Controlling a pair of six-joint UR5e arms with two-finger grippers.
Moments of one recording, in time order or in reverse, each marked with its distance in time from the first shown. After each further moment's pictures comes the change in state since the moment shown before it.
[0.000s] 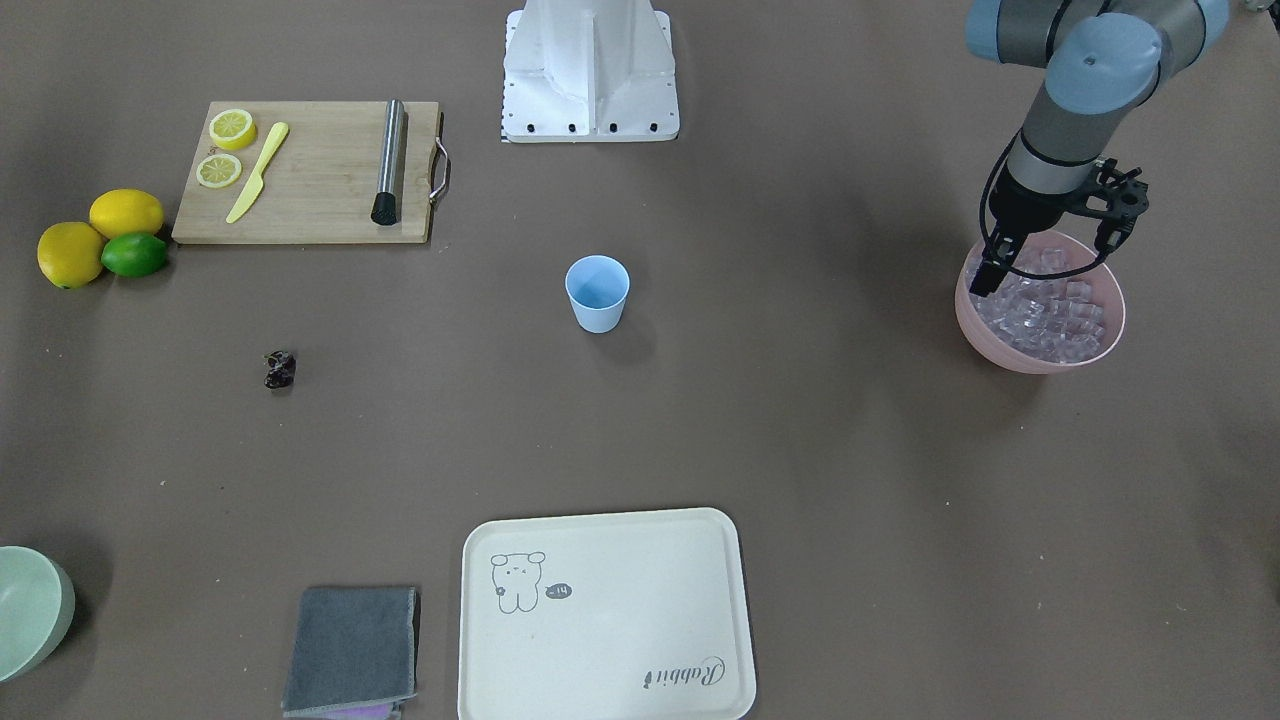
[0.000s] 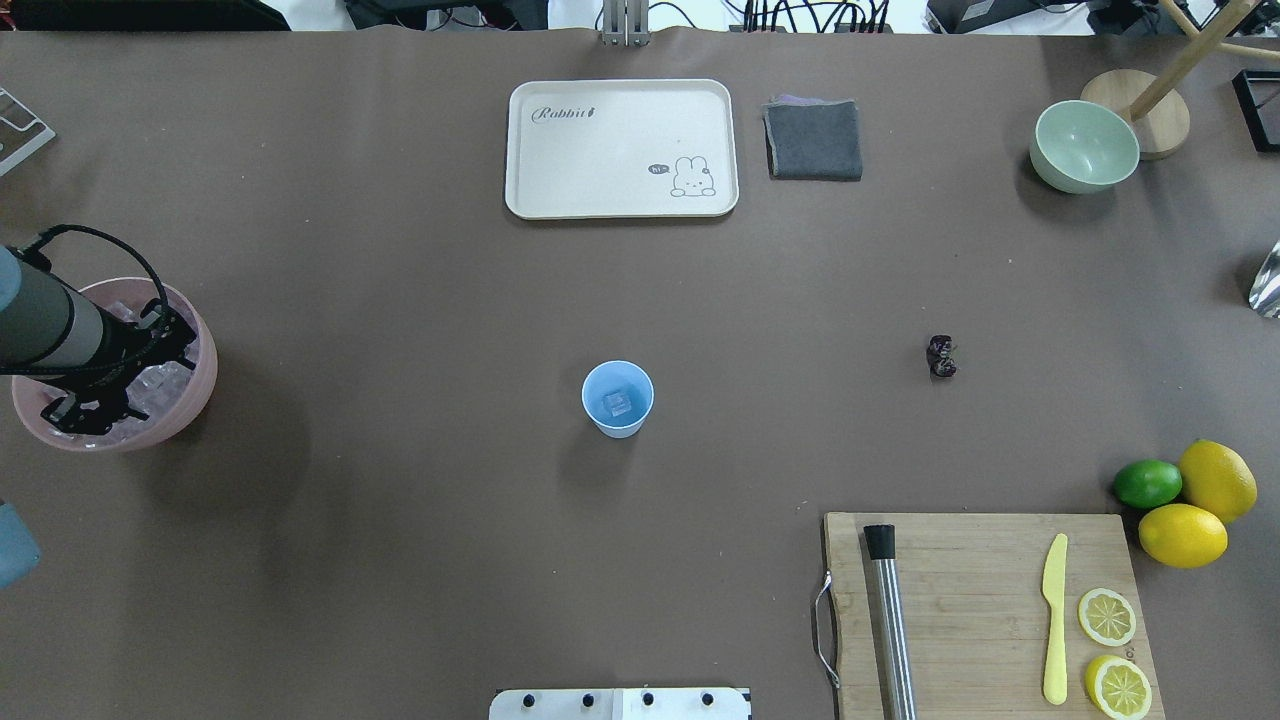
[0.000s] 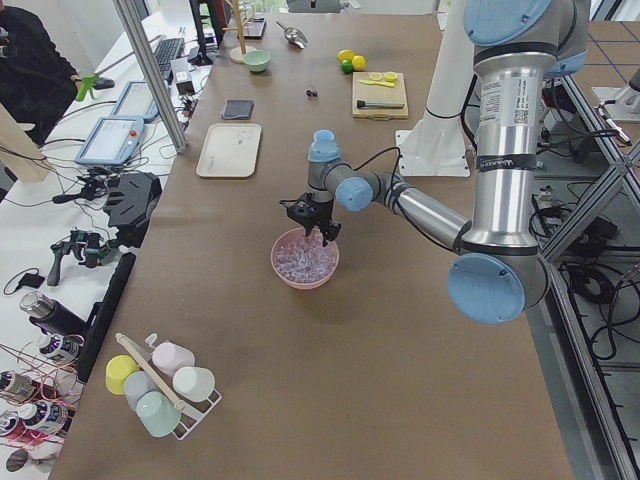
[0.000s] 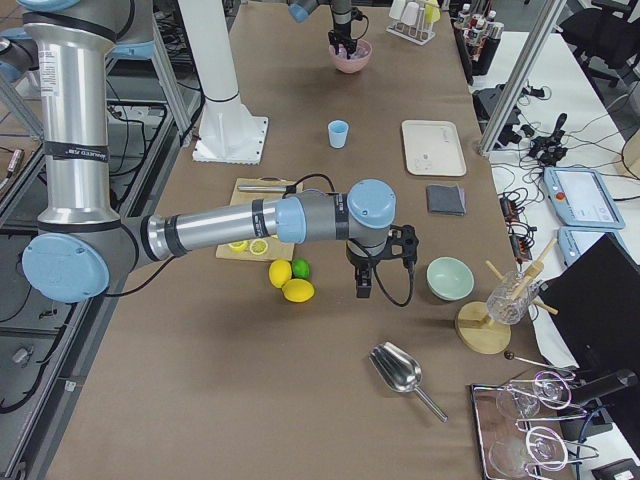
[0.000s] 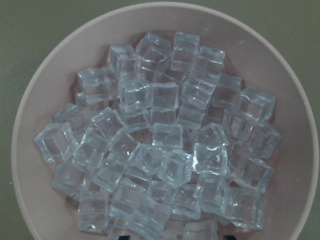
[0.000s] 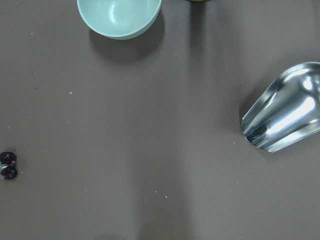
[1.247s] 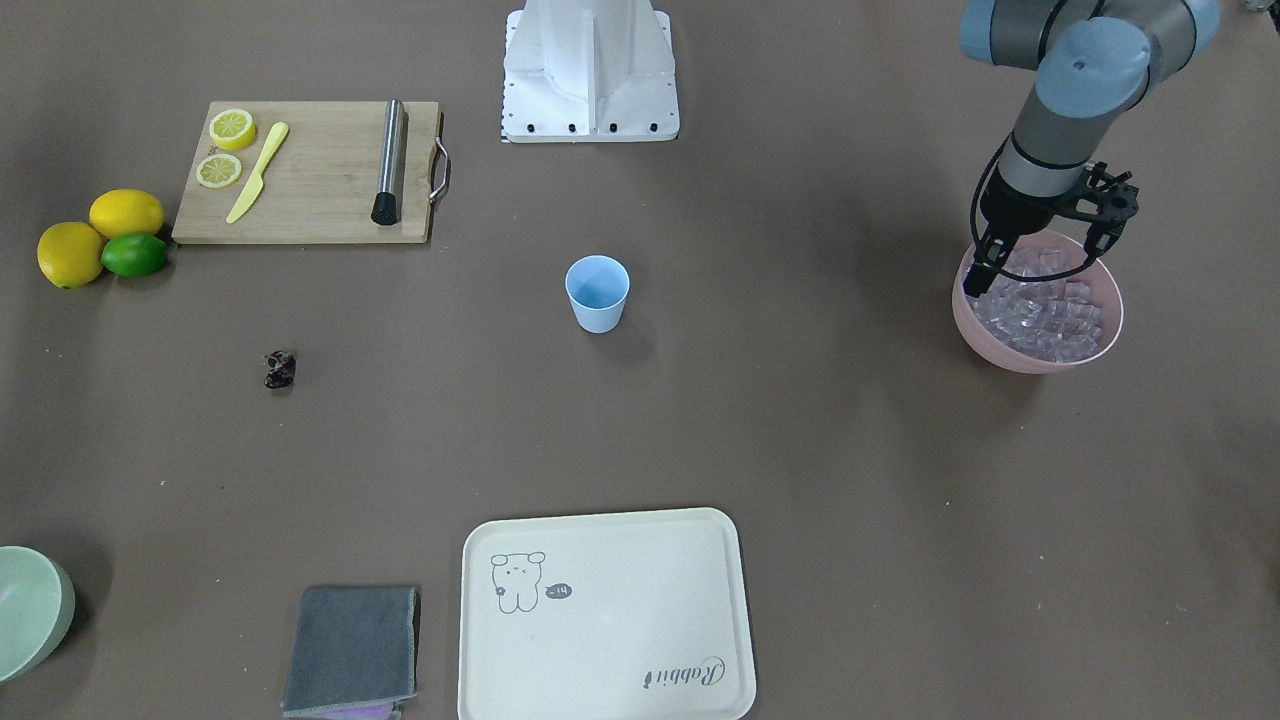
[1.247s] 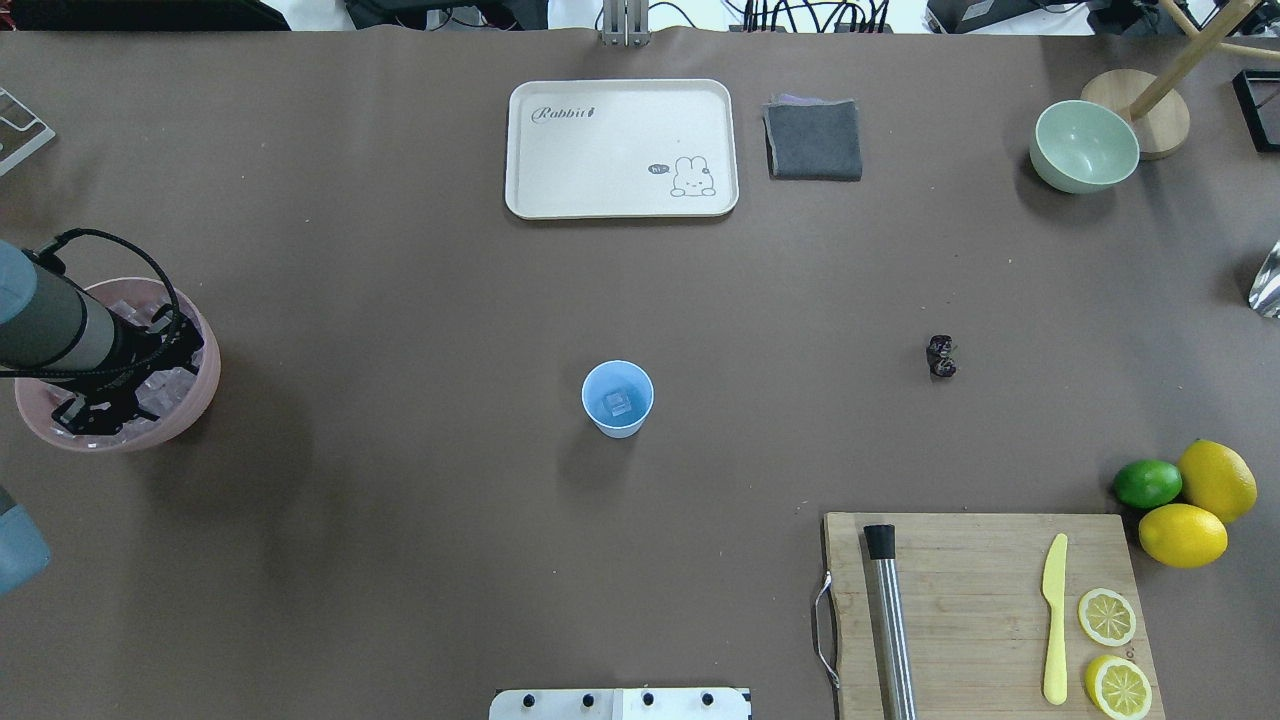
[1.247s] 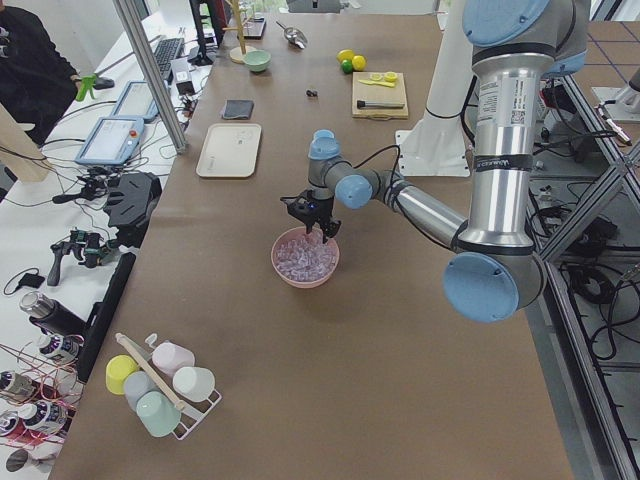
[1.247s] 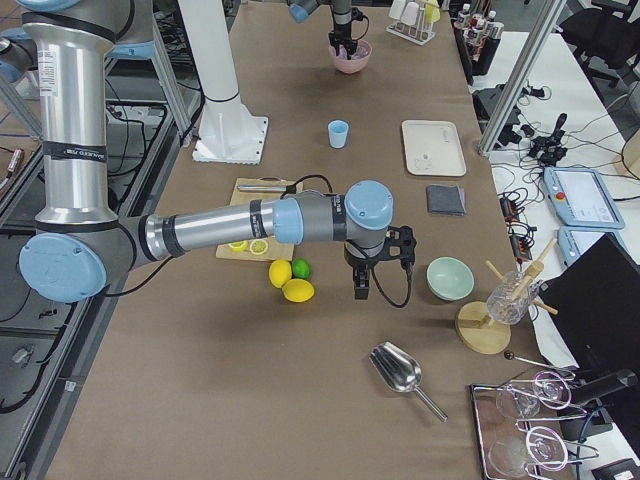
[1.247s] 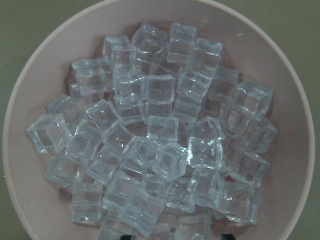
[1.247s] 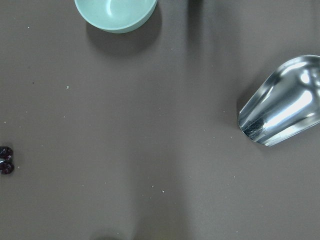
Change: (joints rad) left arm 0.014 -0.015 -0.004 0.003 -0.001 -0.009; right arm 0.002 -0.020 0.011 0.000 -0.002 -0.009
